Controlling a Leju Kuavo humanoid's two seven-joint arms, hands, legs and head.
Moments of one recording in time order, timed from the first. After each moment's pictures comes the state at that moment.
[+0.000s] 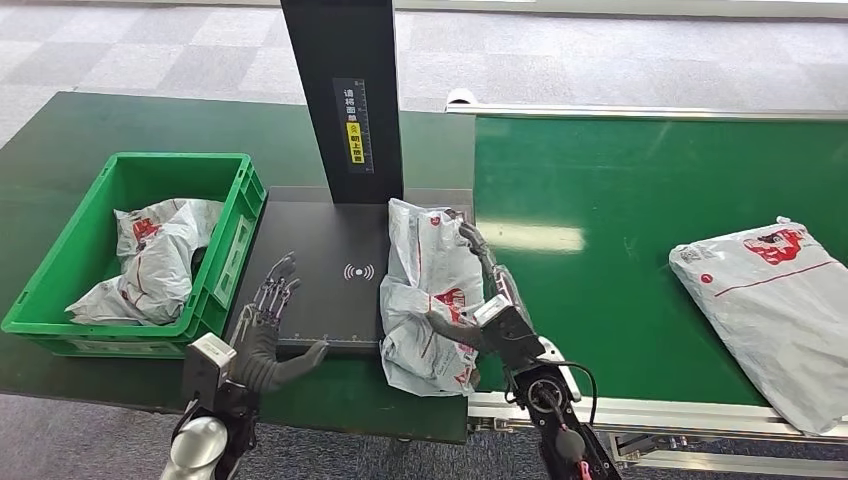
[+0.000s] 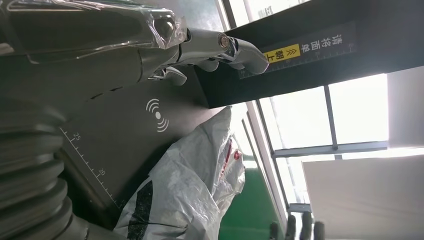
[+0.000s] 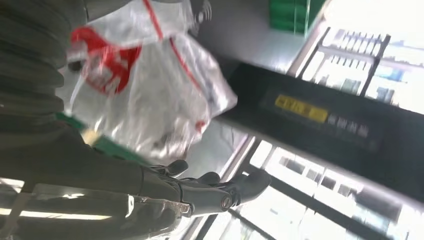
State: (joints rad) left arm -0.07 -0.10 -0.08 -1.38 -0.12 -0.08 -0.52; right arm -0.31 0.09 0.35 -1.03 0.37 -0.06 -0.52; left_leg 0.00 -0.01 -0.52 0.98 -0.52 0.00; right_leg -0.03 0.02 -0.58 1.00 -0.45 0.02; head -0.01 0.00
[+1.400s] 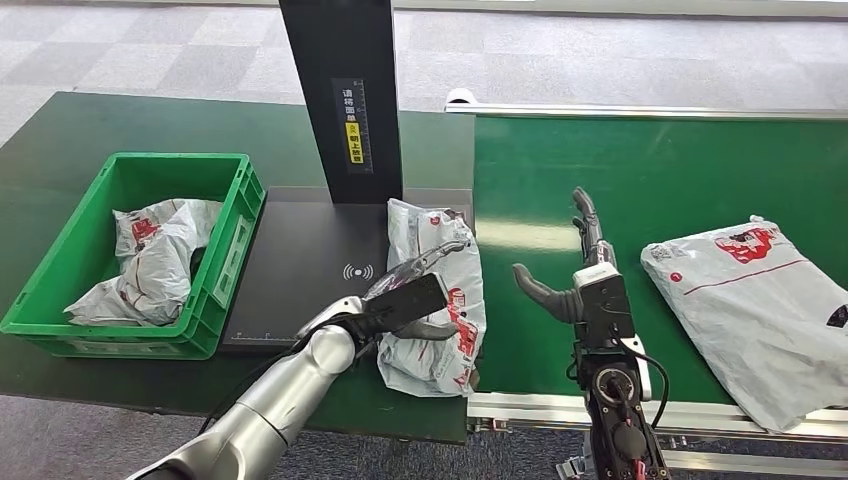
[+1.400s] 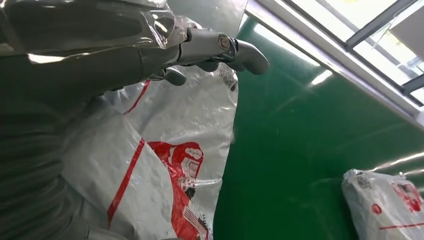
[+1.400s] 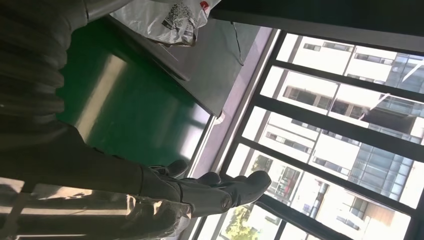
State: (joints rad) left arm -0.63 -0.24 -0.42 -0.75 -0.48 -0.05 -0.27; right arm -0.27 0.08 0.10 -1.22 0.38 -0.05 -0.43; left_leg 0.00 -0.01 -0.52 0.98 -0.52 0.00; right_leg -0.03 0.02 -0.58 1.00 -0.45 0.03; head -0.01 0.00
